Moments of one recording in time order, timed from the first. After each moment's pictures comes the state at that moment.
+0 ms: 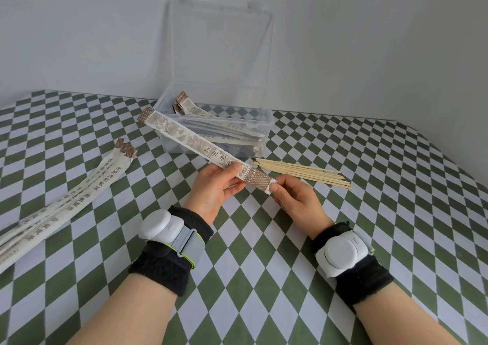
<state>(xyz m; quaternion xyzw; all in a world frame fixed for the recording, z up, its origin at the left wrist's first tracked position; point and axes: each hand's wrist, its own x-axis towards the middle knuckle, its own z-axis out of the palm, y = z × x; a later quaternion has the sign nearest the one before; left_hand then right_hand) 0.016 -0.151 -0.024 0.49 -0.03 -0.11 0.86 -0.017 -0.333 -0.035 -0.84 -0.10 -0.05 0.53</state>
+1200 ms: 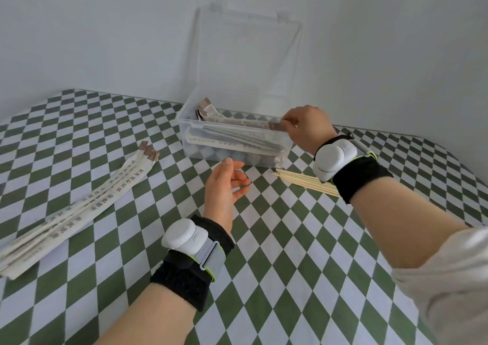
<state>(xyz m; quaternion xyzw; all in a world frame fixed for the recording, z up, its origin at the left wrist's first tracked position) 0.021 -0.149 -0.024 0.51 0.07 0.03 0.85 0.111 -0.314 0.064 -0.97 -0.12 -0.18 0.14</state>
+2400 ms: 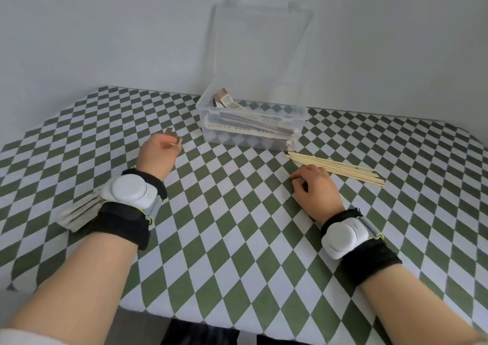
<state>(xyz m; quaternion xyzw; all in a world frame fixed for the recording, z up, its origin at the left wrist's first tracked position) 0.025 -0.015 0.005 0.87 0.16 0.12 0.45 -0.006 -0.315 -0.043 -0.95 -0.08 -0.14 0.26</state>
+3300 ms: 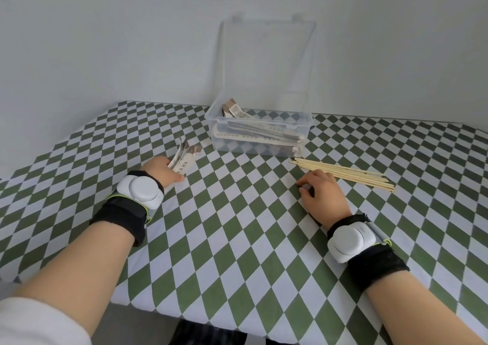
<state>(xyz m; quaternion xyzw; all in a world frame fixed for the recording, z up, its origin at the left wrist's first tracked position) 0.029 0.020 0.002 0.96 0.17 -0.07 0.20 -0.005 -0.316 -0.041 -0.95 -0.08 -0.12 0.26</state>
